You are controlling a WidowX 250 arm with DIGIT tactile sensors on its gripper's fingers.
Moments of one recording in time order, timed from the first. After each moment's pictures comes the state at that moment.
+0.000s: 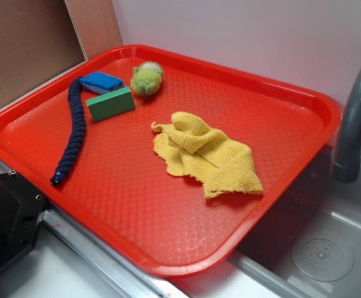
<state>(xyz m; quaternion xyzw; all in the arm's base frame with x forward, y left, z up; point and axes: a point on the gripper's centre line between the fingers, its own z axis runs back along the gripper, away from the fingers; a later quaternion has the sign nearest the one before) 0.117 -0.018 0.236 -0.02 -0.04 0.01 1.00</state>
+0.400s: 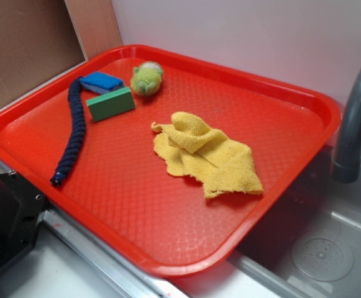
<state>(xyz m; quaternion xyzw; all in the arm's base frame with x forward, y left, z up) 0.113 -0.018 0.232 -0.02 -0.04 0.01 1.00</state>
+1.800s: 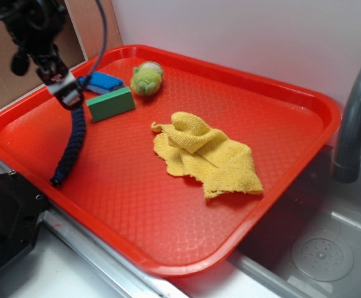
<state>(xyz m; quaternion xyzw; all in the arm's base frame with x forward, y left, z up) 0.179 0.045 0.086 0.10 -0.13 -0.12 0.98</state>
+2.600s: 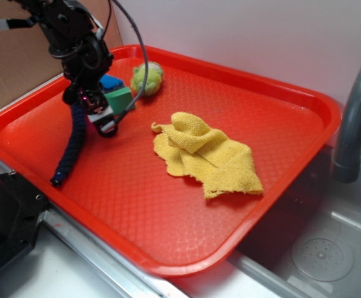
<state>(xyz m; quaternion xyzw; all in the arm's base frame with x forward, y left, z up) 0.220 0.061 0.024 0.08 -0.10 -0.14 0.98</state>
